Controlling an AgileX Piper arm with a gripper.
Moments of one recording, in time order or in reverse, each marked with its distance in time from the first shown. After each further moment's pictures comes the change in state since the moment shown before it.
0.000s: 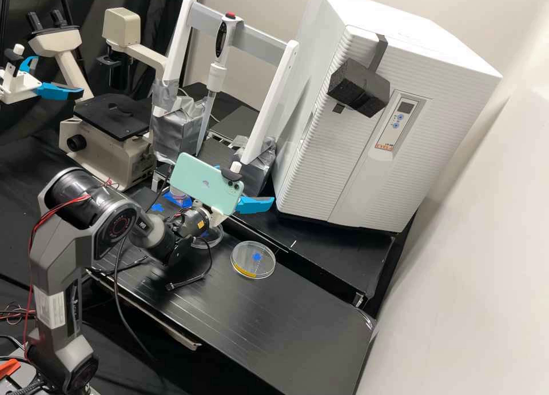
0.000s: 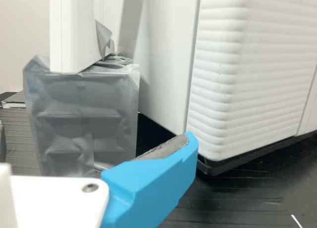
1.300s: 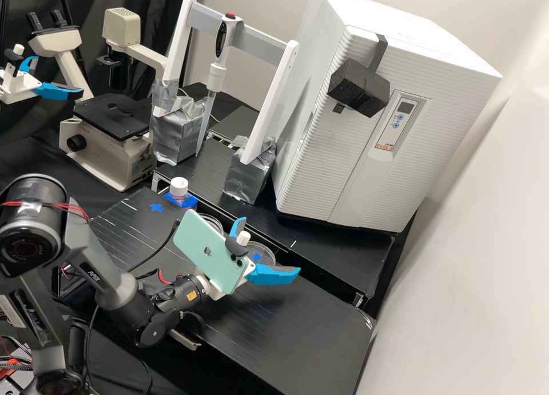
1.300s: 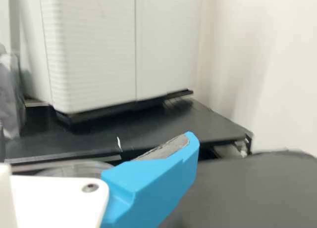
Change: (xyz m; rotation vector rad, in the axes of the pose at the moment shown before) arm -0.138 0.058 0.080 0.003 -0.152 0.212
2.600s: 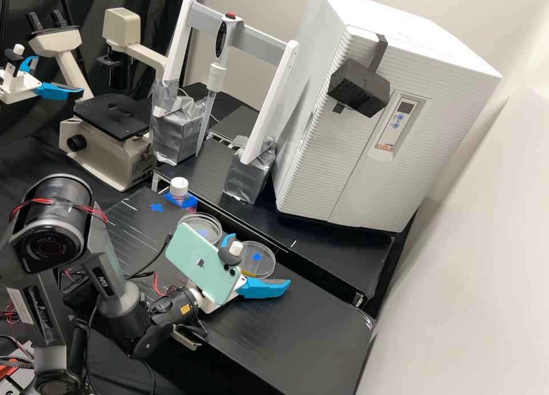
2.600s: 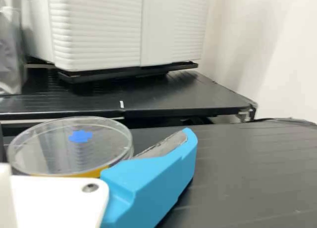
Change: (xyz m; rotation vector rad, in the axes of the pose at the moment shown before) arm -0.006 -0.015 0.015 -0.049 -0.034 -0.053
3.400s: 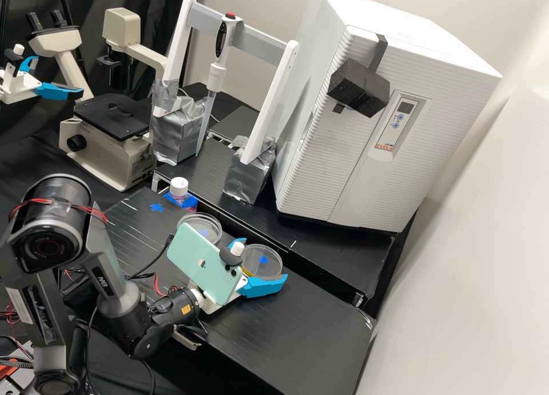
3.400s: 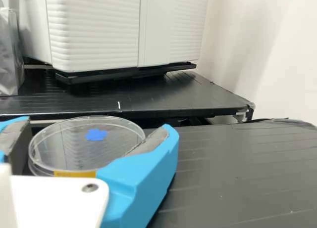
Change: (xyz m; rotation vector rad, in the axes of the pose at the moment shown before) arm 0.000 0.000 0.001 0.005 -0.007 0.001
